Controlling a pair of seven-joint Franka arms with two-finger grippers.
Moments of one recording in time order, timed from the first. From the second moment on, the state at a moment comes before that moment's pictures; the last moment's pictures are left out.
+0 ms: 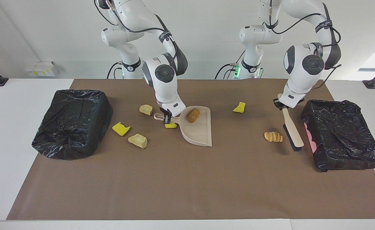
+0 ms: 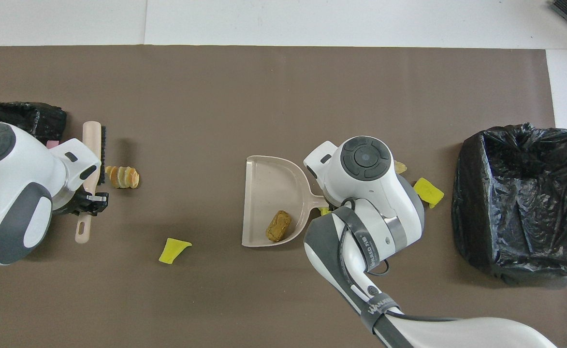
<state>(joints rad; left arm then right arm) -0.04 -0.07 -0.05 -2.25 0.17 1.98 -0.21 0.50 0.26 -0.03 -1.92 0.03 2.07 -1.03</state>
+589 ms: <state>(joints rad) -0.21 -0.07 -0.07 -2.31 0.04 2.03 -0.27 0.50 0.26 -0.03 -1.92 0.03 2.07 -1.03</state>
